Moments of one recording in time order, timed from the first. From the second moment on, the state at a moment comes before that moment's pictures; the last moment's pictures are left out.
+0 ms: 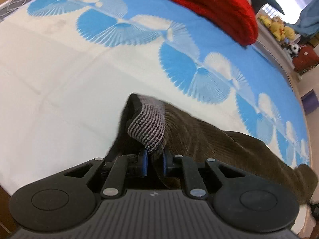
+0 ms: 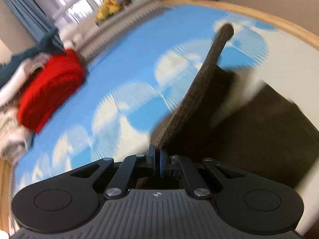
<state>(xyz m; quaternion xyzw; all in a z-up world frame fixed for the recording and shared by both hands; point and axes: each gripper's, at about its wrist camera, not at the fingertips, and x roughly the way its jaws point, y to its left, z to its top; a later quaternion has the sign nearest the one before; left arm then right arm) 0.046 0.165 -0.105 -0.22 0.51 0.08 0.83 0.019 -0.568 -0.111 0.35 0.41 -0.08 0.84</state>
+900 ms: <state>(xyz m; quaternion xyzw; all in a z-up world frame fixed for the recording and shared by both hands) 0.069 0.174 -0.148 -0.22 0.59 0.13 0.77 -0.025 -0.759 -0.242 0.50 0.40 -0.29 0.72</state>
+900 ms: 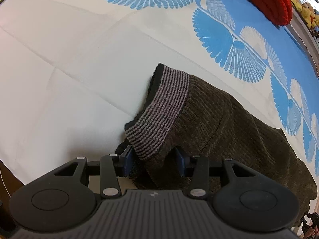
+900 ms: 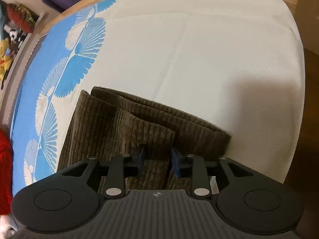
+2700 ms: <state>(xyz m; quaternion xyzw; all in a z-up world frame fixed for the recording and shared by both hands) 0.093 0.064 -0.137 0.05 0.57 0.05 0.82 0.128 -0.675 -0.225 0.26 0.38 -0.31 0.83</state>
